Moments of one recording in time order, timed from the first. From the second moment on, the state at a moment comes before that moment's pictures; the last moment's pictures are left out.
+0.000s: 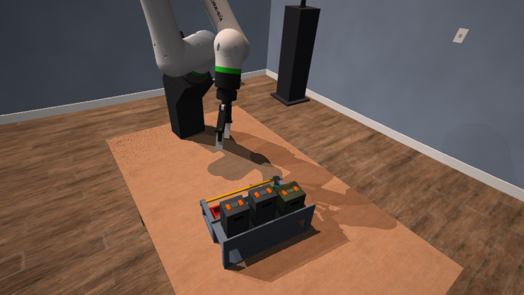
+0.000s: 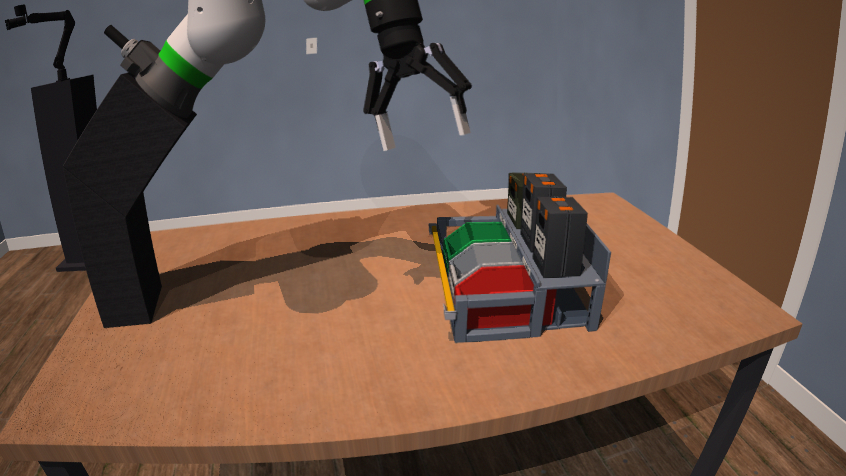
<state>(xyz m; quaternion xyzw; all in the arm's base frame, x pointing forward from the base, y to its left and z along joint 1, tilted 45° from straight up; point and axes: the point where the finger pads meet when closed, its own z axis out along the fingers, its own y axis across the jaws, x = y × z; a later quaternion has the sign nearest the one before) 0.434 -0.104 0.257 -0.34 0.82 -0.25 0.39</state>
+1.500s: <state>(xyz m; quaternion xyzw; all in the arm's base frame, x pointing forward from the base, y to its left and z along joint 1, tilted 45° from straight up) 0.540 -0.044 0.199 -0.59 0.70 -0.23 0.32</state>
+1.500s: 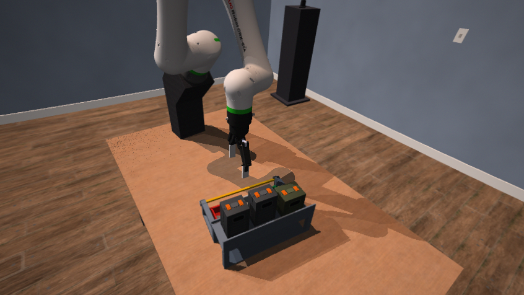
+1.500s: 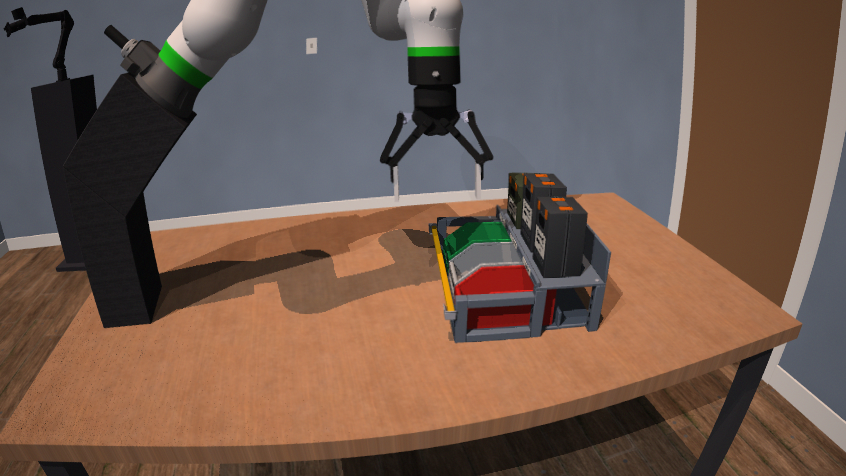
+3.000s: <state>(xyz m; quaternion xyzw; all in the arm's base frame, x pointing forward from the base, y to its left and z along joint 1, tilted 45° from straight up) 0.579 -0.025 0.179 -0.61 0.69 -0.22 0.31</state>
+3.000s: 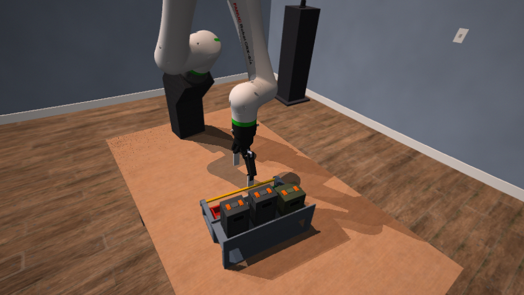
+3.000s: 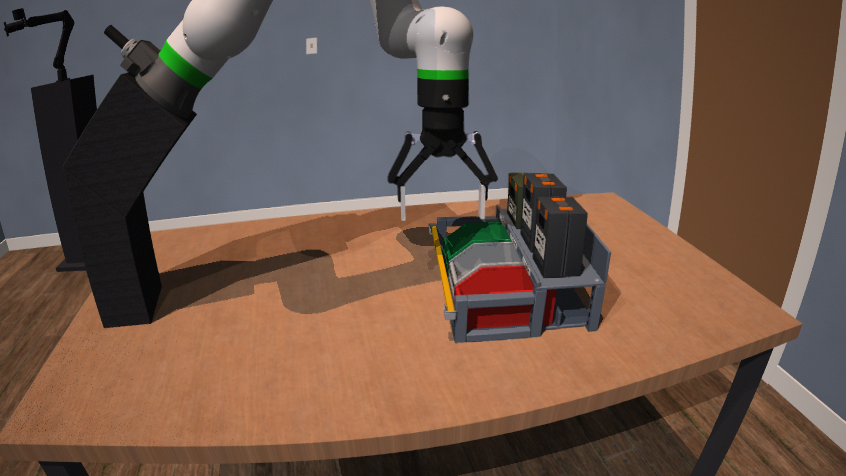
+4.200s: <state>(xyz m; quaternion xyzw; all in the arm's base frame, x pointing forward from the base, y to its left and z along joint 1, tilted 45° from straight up) 0.573 -0.028 0.182 -0.61 0.69 -0.22 0.31</state>
